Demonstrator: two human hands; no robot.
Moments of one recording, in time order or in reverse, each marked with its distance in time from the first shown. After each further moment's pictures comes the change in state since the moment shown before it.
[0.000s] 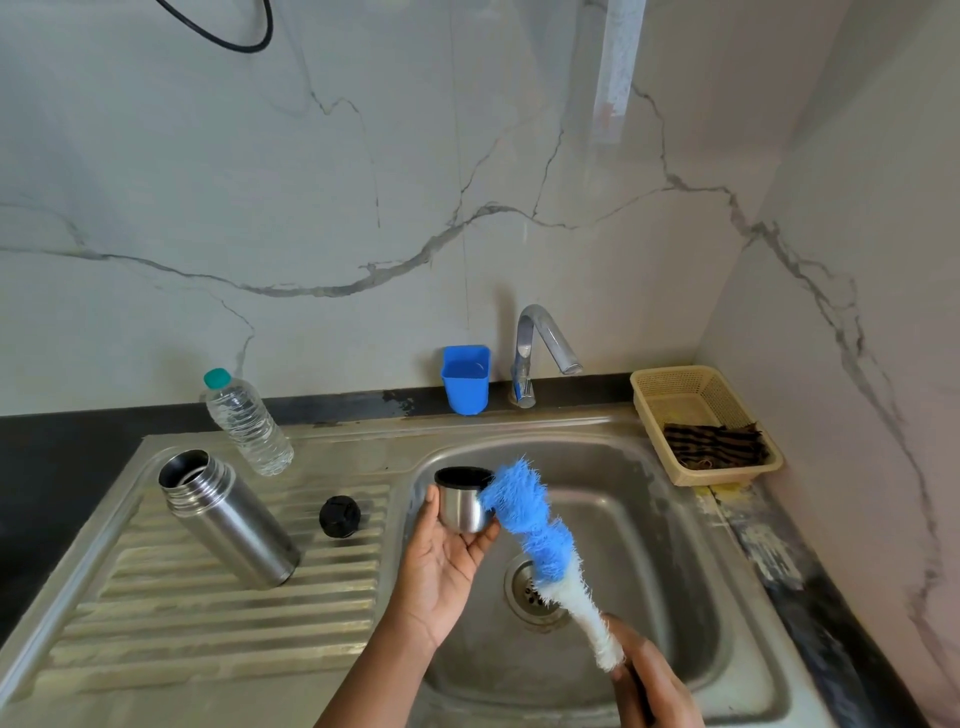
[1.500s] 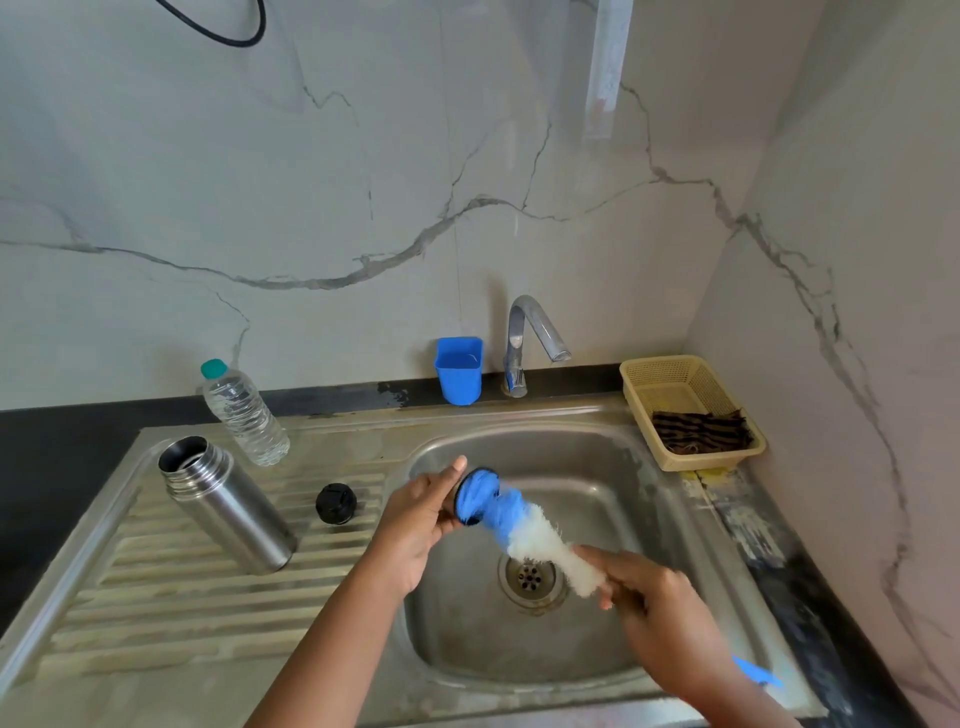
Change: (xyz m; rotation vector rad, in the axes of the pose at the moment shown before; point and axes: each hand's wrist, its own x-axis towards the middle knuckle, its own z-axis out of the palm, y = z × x) left_hand 0.007 0.028 0.017 0.544 0.298 -0.070; right_hand 0.069 -0.031 -0.035 -0.264 -0.522 0.263
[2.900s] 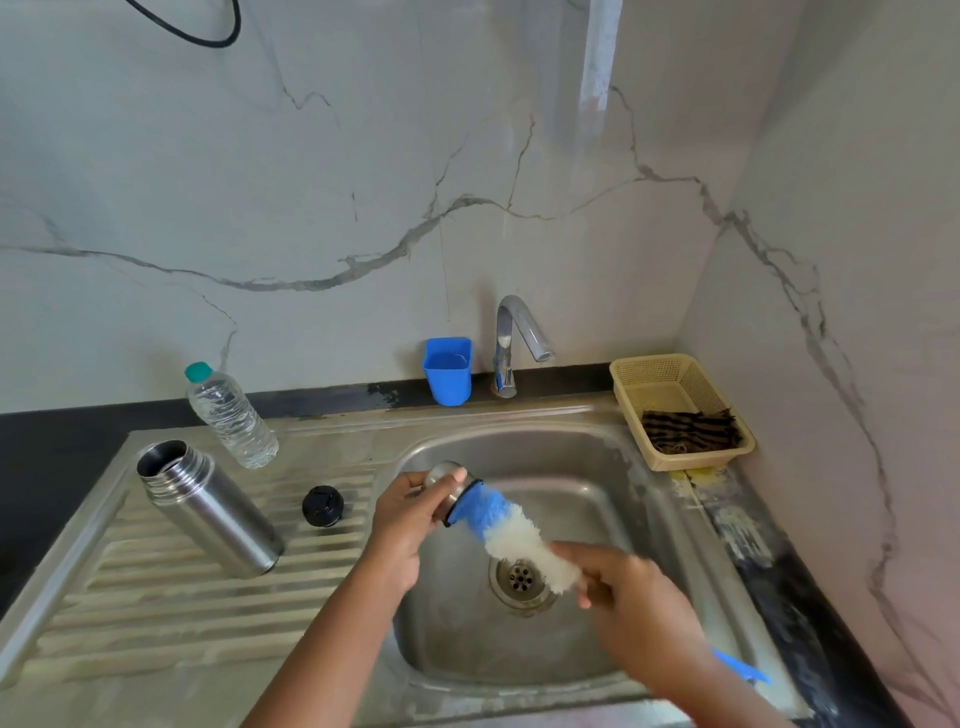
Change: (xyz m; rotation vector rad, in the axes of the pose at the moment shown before) left_hand 0.012 -0.013 0.011 0.062 0.150 0.045; right_hand 0.006 -0.019 -0.014 -0.189 -0.072 0.020
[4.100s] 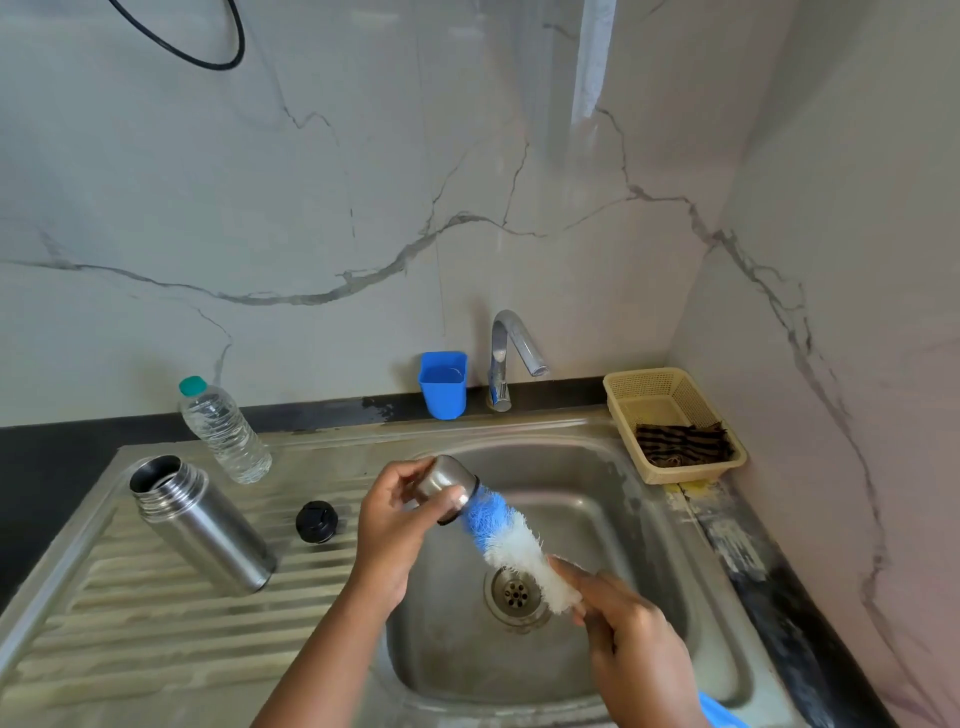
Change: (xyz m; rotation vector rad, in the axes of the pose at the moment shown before) left_hand -0.002 0.001 -0.012 -0.050 -0.111 0.431; right_hand -0.017 0.006 0.032 0.088 0.304 0.014
